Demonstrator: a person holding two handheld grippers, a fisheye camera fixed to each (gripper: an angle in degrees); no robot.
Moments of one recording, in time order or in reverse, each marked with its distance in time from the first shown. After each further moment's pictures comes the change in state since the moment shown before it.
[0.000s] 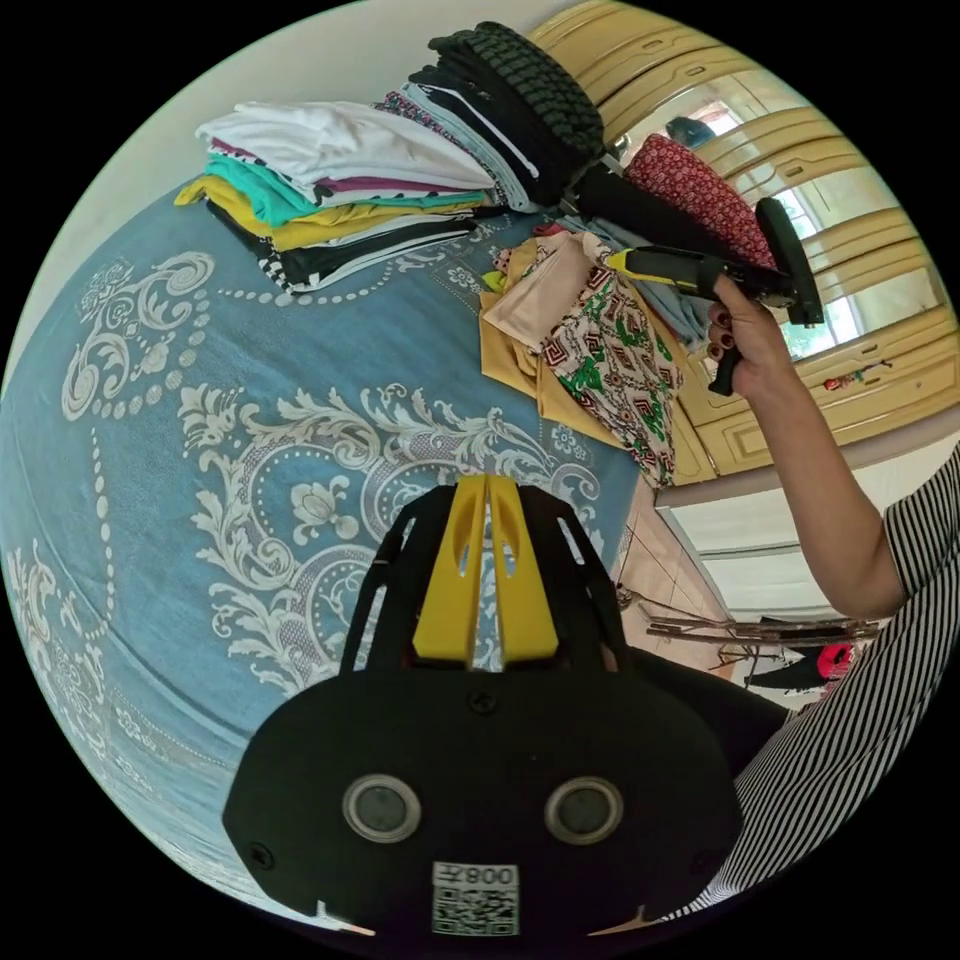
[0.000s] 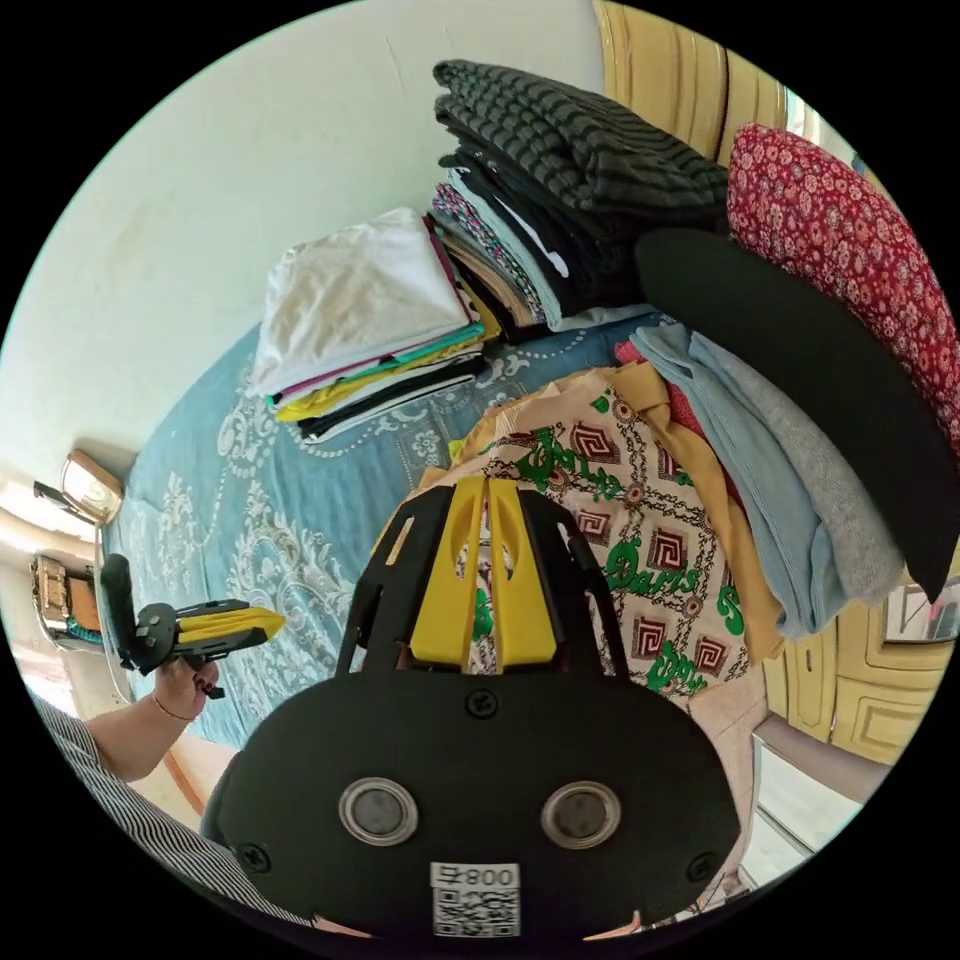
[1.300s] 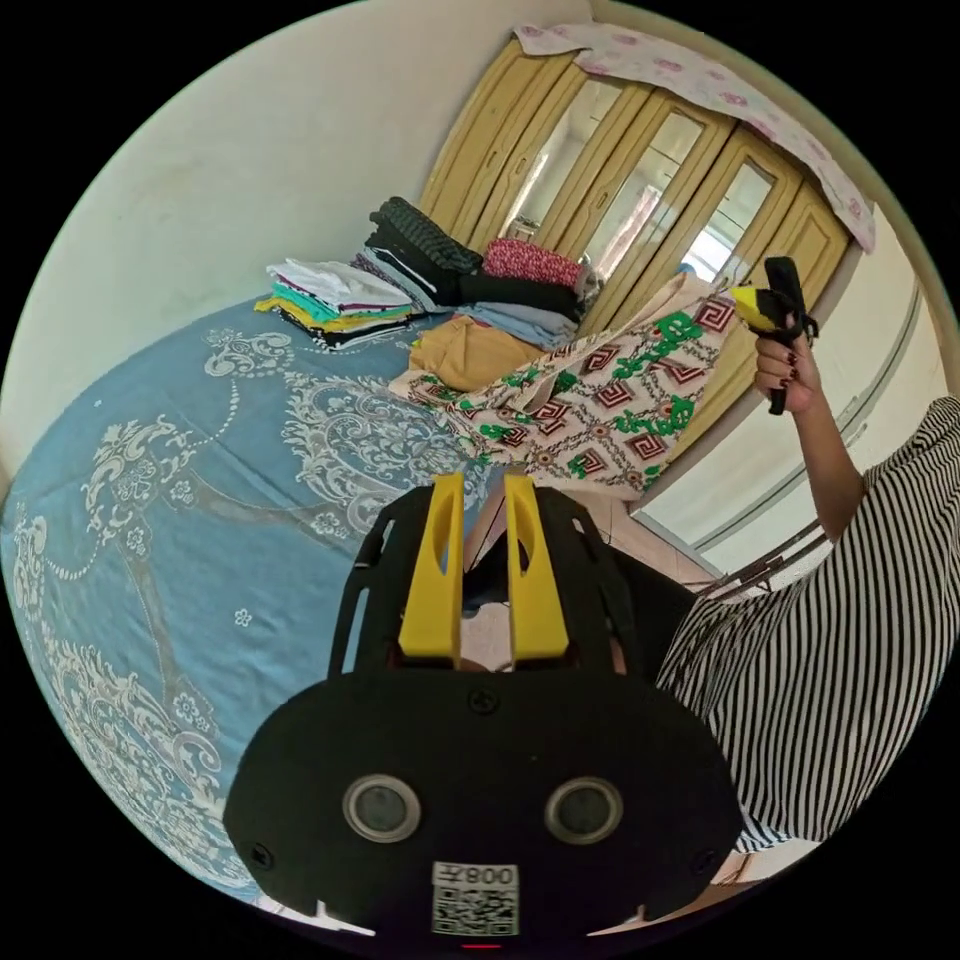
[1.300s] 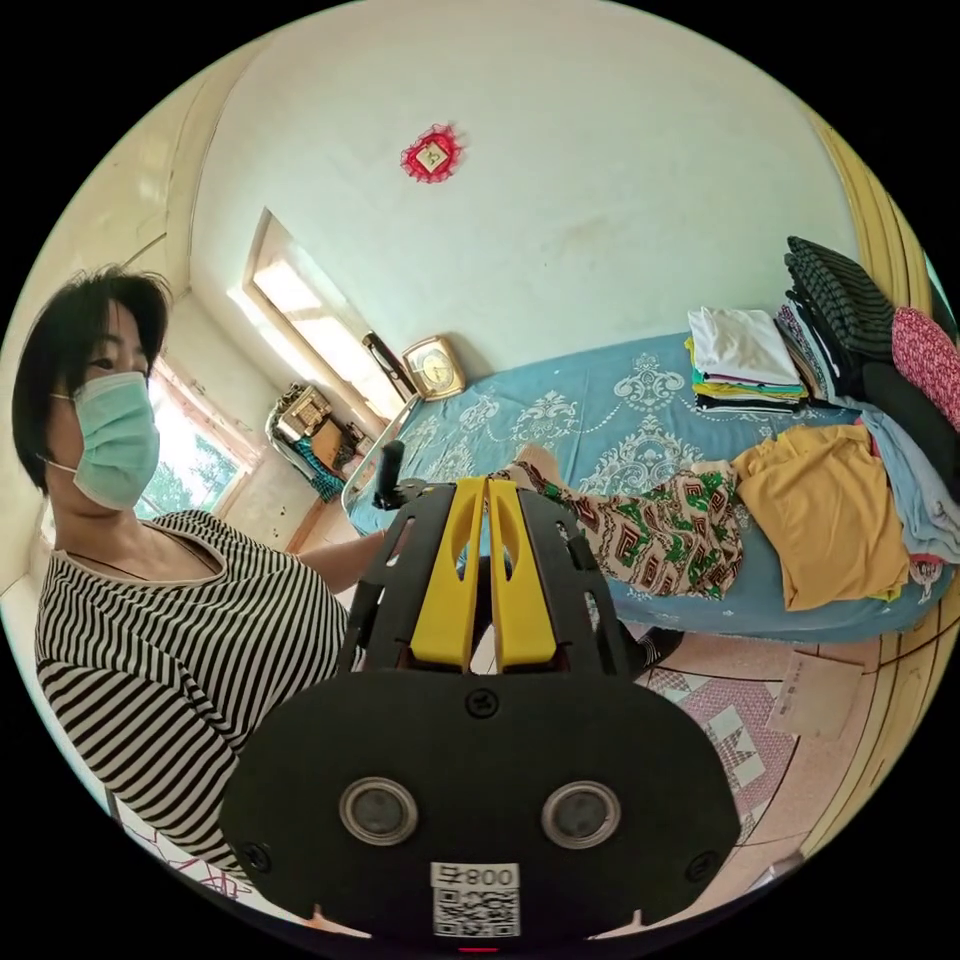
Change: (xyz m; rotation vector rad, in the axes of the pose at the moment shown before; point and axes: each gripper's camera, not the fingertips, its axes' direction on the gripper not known) left arm 0.097 0.601 -0.104 0.397 -0.049 0.173; right arm 0.173 0.312 -0.507 0.169 -0.723 -0.520
